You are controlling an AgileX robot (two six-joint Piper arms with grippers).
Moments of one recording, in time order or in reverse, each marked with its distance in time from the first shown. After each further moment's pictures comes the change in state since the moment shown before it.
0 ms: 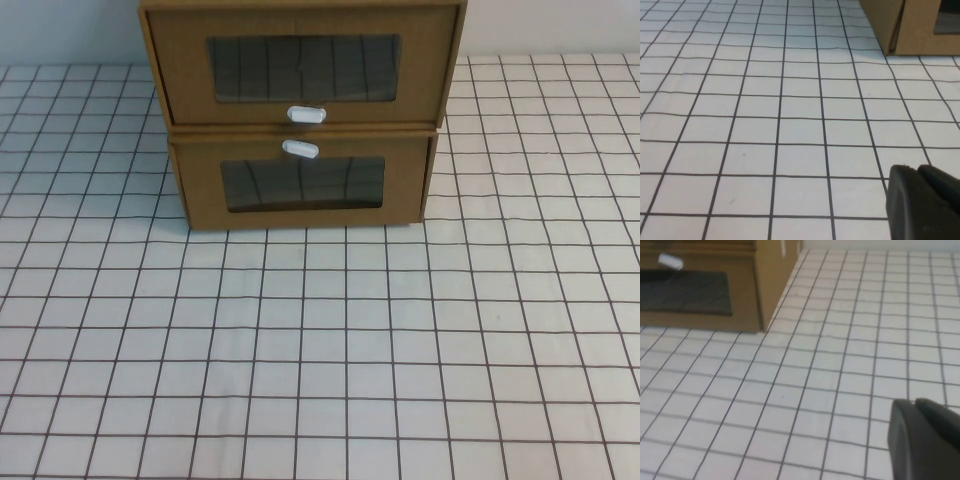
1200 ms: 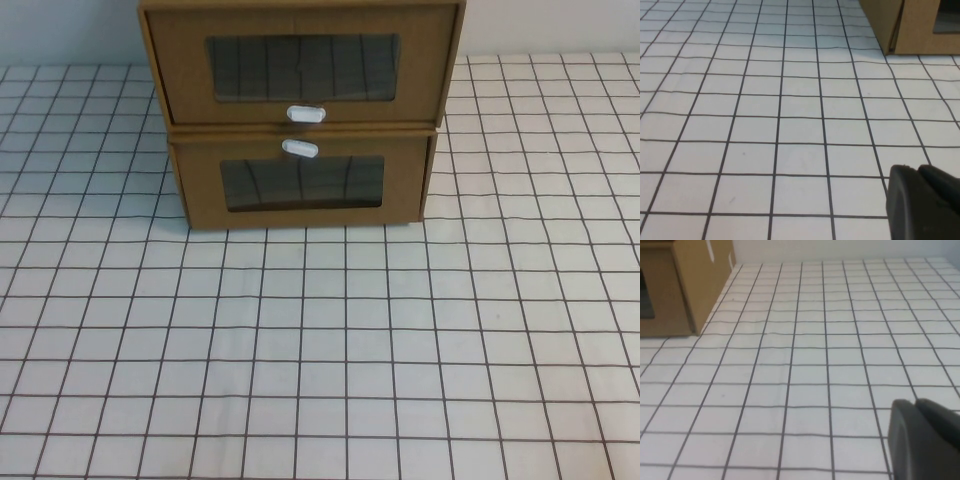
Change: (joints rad) right arm -0.448 -0.119 0.398 0.203 -0.443 -0.211; left arm 0.000 -0.001 0.000 0.000 0.004 0.000
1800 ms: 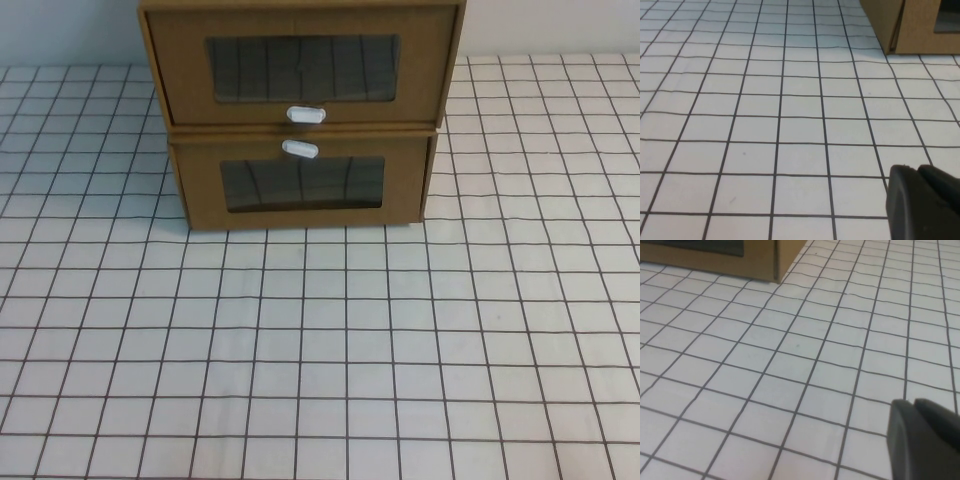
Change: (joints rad) right arm 0.002 0.000 0.000 0.631 0.104 -0.736; left arm 0.000 0.000 0.000 0.000 0.000 0.000
